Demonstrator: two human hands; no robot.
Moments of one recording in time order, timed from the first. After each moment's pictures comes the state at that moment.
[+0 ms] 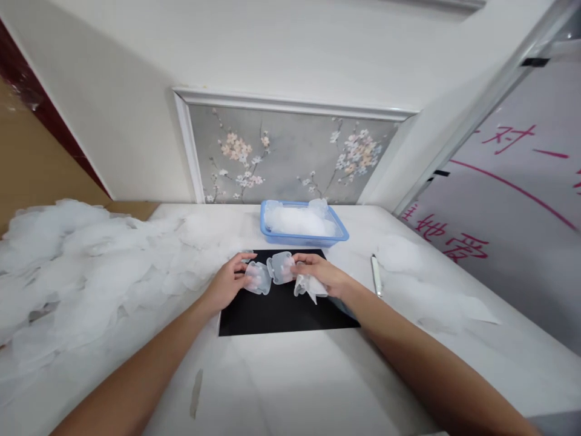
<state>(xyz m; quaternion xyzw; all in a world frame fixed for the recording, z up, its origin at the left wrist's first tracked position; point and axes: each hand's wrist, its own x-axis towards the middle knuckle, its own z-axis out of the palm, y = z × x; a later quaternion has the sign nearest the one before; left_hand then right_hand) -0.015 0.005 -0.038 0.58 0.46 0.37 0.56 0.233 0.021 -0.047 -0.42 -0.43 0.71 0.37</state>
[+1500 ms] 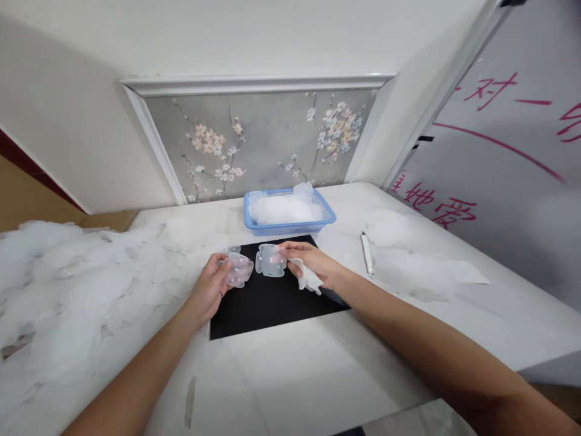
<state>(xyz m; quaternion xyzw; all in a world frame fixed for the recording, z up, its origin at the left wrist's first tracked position) -0.005 0.002 -0.026 0.43 0.46 0.45 0.63 0.232 0.013 -0.036 -0.42 -0.43 0.68 0.42</state>
